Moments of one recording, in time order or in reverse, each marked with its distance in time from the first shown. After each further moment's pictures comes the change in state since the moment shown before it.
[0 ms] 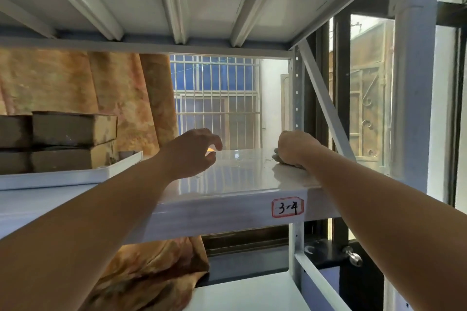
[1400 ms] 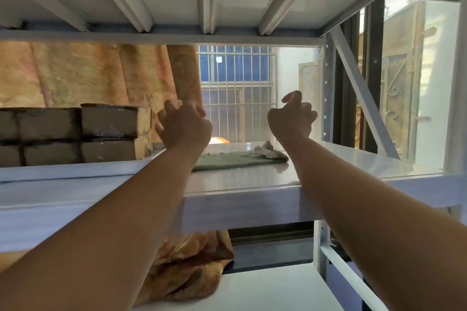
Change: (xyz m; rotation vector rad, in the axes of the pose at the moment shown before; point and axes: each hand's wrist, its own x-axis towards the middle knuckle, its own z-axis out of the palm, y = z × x) left_hand -0.011 -0.024 -0.029 -0.103 0.401 -0.798; right_hand 0.025 -0.093 0.005 0.857 0.522 0.239
